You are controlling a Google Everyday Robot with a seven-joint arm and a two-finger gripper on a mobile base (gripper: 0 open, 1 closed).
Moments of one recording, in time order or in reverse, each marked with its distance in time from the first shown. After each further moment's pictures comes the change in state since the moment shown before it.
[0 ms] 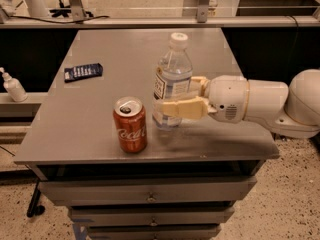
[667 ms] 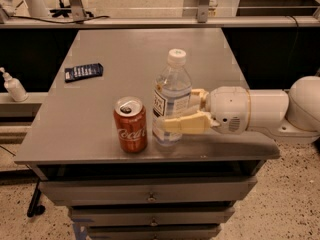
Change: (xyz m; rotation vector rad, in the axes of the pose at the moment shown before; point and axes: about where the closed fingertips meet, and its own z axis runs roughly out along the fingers) arm 0.019 0.028 -0.003 -0.101 0.027 -0.002
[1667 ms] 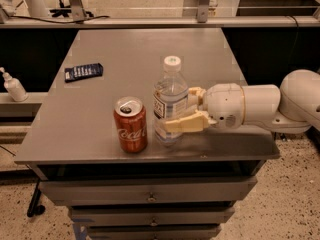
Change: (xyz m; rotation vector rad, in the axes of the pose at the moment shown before) arm 0.015 -0.018 0.004 -0.041 0.049 -0.112
